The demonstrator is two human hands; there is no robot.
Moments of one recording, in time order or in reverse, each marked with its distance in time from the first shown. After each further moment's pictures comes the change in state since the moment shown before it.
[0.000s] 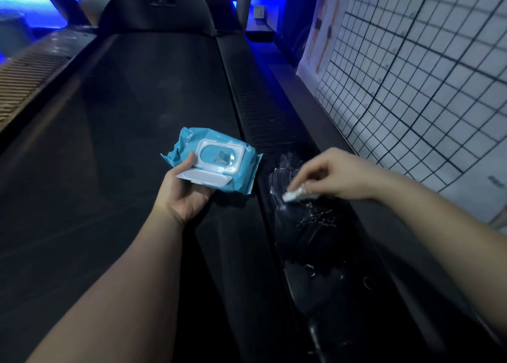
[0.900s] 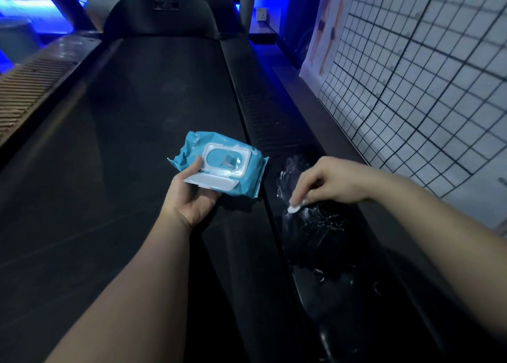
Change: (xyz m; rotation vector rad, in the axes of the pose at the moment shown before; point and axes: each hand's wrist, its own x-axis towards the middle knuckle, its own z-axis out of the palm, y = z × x) left_hand 0.002 0.001 -0.002 0.006 0.021 0.001; right_hand 0.019 0.005 0.003 -0.116 -0.192 -0.029
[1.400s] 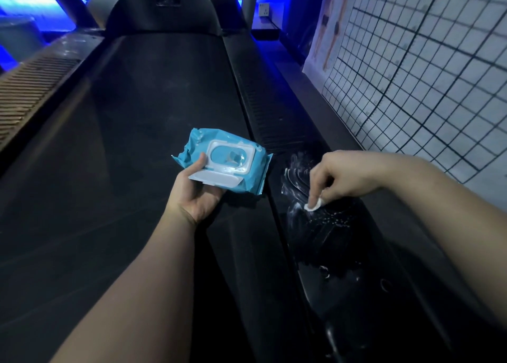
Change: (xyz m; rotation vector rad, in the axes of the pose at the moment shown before) left_hand -0.001 0.001 0.000 -0.026 -0.011 0.003; right_hand 0.001 -0.010 -0.014 -0.319 -0.149 0.104
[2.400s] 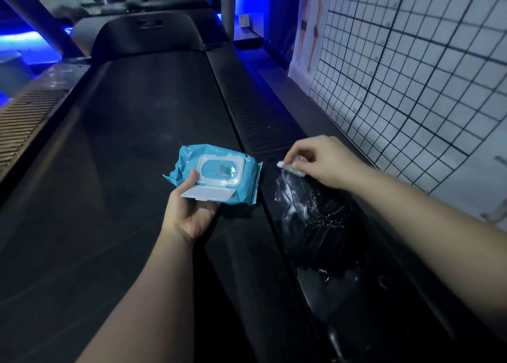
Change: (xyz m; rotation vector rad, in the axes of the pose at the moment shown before) left_hand 0.002 -0.001 -0.002 0.045 0.042 0.006; right_hand 0.024 0.011 0.020 0.309 0.728 0.082
